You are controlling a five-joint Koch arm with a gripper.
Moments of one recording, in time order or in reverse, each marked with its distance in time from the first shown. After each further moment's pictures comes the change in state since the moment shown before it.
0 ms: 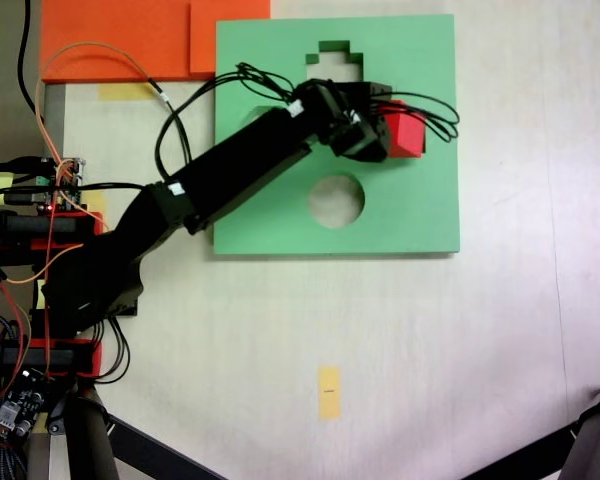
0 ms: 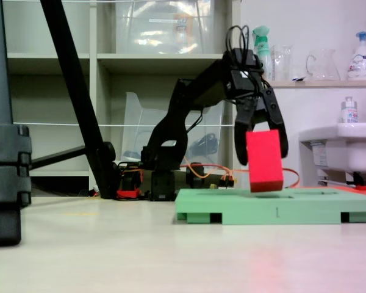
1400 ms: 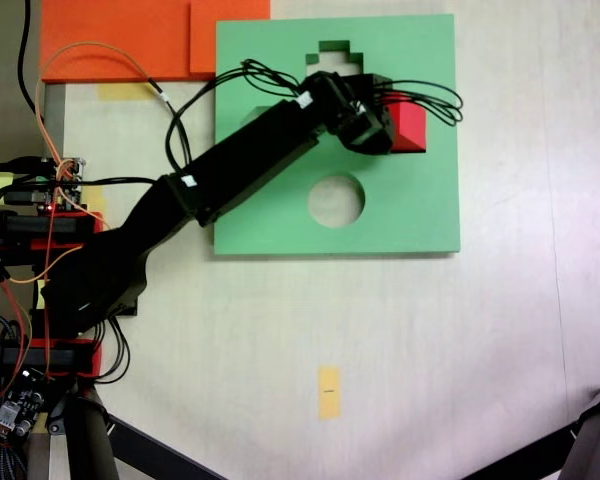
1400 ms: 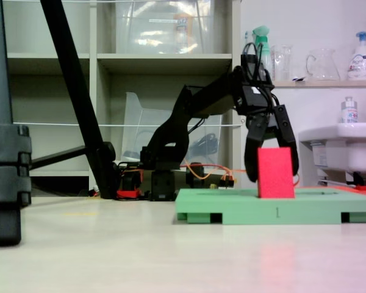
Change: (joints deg) arm -2.3 -8.3 -3.1 -2.6 -0.2
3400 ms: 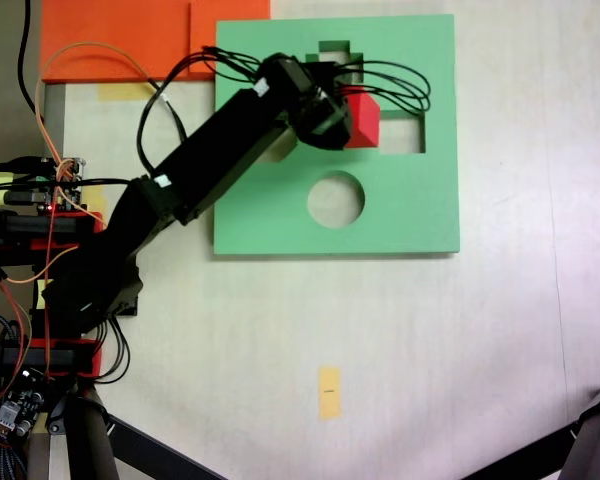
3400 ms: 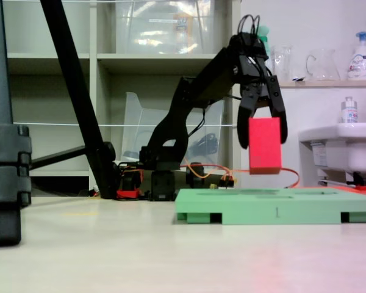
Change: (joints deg) arm -3.2 10.7 -4.1 20.7 5.5
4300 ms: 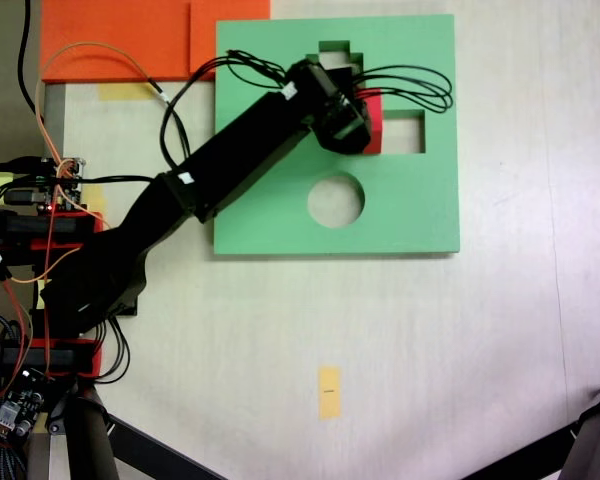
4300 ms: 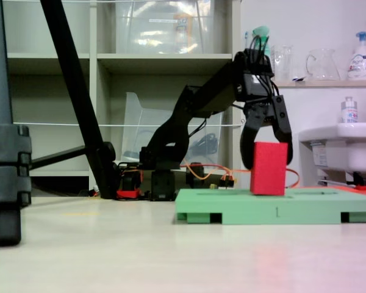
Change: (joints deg) arm 2.4 -12.0 -2.5 -2.9 -10.3
